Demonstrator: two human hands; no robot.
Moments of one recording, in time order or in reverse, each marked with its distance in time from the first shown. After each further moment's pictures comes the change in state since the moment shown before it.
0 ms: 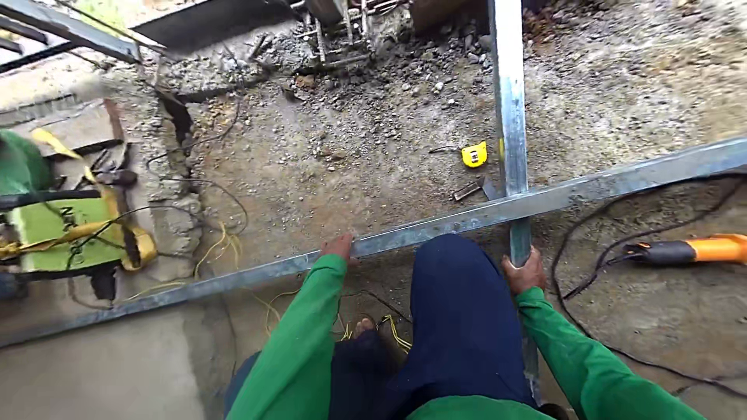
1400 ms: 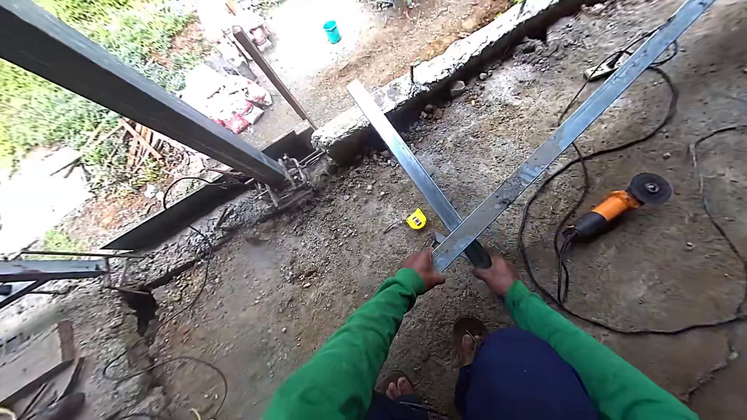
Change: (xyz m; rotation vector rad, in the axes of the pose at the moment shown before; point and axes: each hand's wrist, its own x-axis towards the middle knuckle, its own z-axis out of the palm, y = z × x) left_hand -0.041 0.263 -0.127 -0.010 0.004 0.697; right_hand 0.002 -0.075 -0.070 0.297 -0.099 0.016
